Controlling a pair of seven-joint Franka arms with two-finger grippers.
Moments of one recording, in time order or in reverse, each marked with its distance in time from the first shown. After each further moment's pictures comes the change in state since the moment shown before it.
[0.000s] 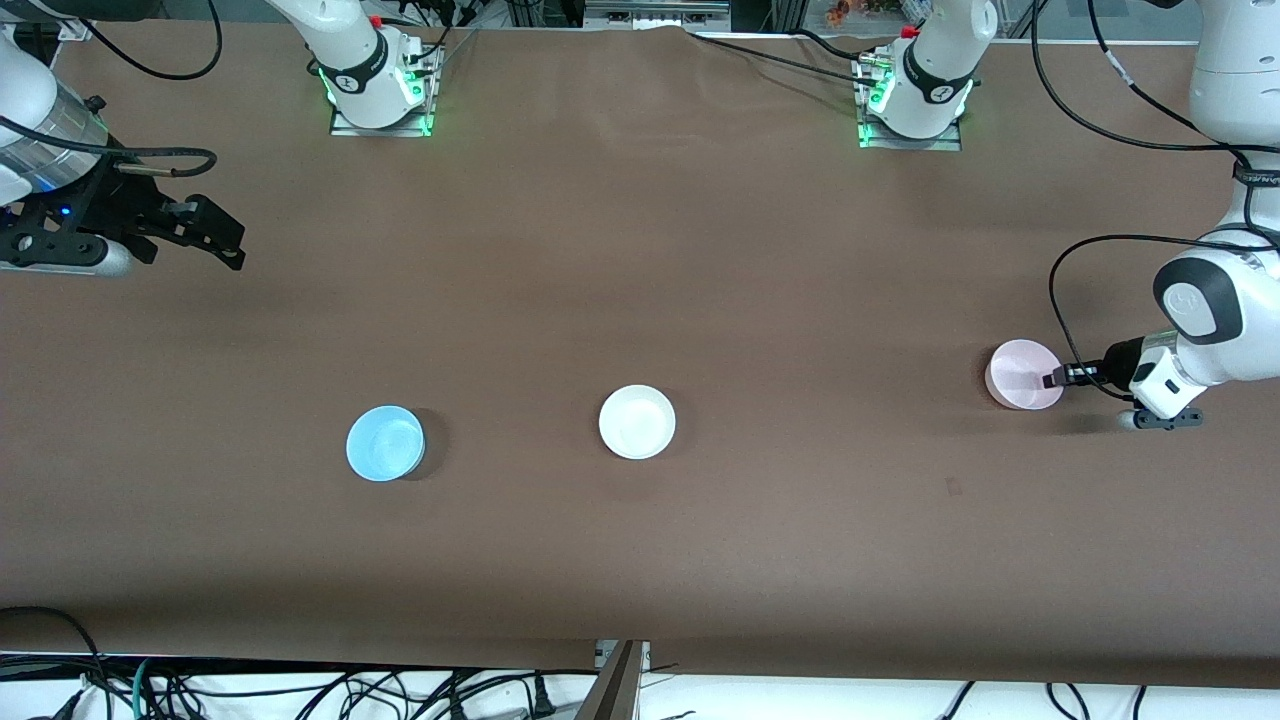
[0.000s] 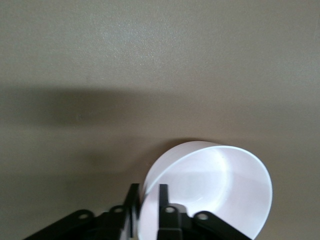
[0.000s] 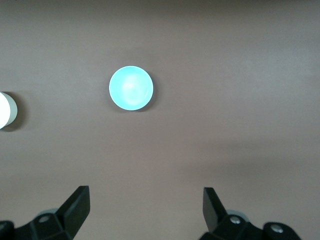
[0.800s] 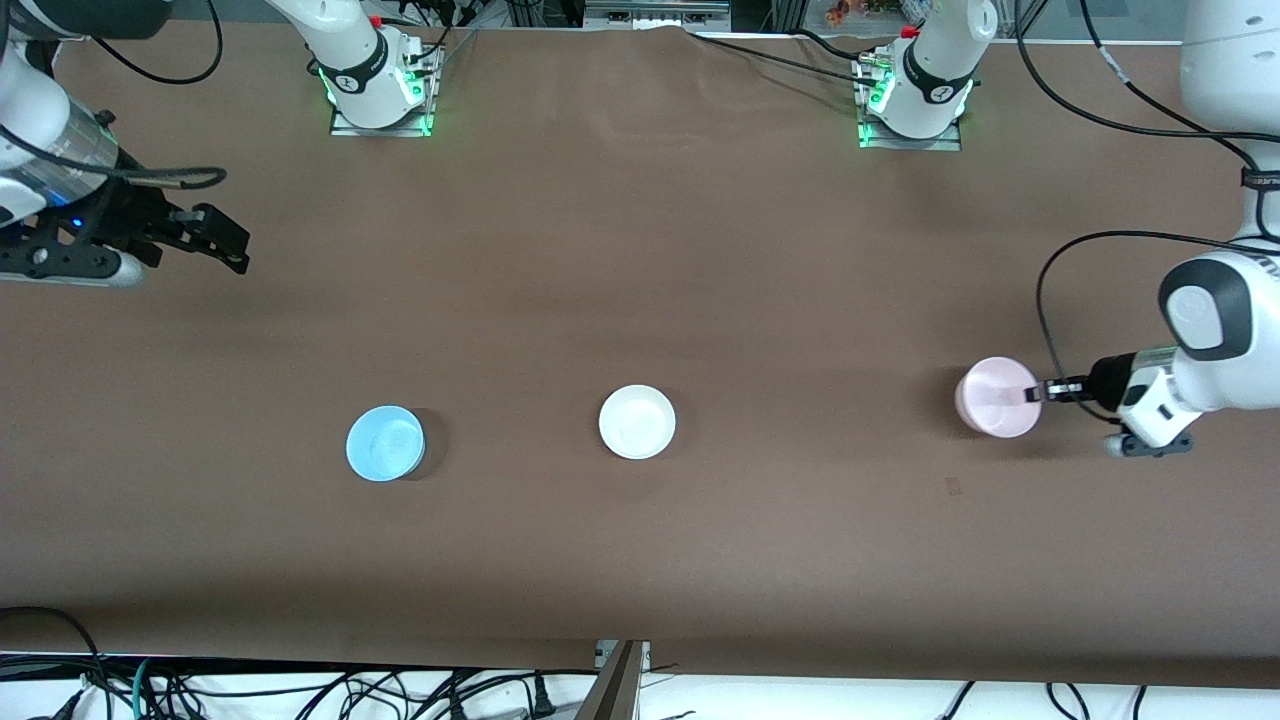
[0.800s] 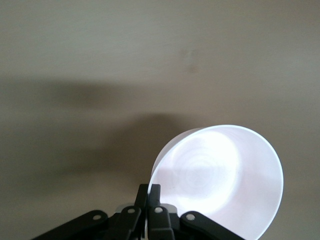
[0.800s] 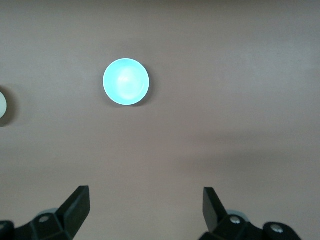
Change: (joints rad) left arm -0.131 -0.048 -0.077 0.187 -0.009 -0.227 -0.241; right arm 0.000 0.037 0.000 -0.002 -0.012 -0.008 0.000
